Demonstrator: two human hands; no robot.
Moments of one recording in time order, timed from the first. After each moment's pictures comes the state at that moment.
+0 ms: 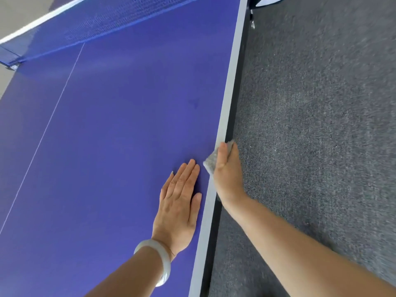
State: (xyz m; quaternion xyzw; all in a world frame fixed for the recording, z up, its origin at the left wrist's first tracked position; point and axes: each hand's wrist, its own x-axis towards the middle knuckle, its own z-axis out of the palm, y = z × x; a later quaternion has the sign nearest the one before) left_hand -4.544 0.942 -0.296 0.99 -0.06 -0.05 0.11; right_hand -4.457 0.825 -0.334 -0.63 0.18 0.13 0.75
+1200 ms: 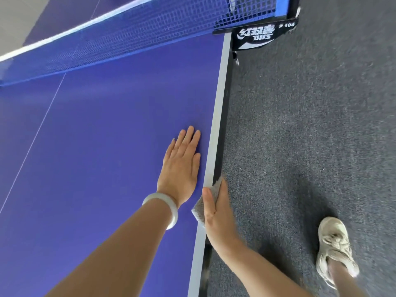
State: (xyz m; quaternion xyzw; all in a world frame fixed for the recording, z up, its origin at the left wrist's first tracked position) left_hand -4.335 0.917 -0.294 0.99 -0.08 -0.04 0.09; right_hand -4.422 0.811 -0.346 -0.64 0.13 0.17 0.74
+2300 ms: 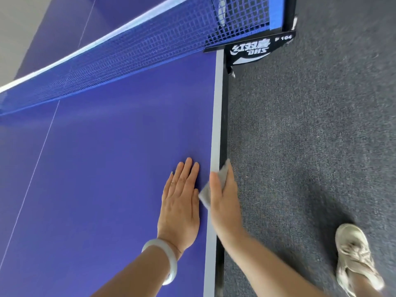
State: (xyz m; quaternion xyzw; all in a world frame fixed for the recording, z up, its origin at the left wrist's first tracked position) left_hand -4.333 0.920 -0.299 0.99 -0.08 -0.03 0.12; right_hand -4.319 0.812 -0.336 -0.62 0.18 0.09 0.76
